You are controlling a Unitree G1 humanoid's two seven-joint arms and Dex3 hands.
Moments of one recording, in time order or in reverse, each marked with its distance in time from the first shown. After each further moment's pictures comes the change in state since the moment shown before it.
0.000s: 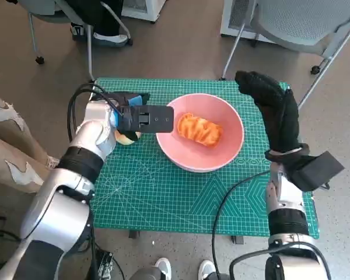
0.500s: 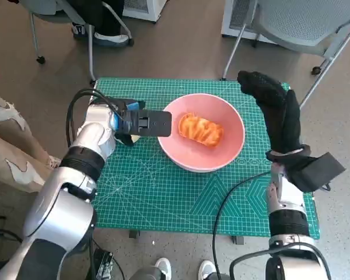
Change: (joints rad) left arm -0.008 -0.007 -0.039 0.078 0.000 -0.019 0.009; right arm 0.006 -0.002 0.000 -0.006 -0.005 -0.001 -0.022
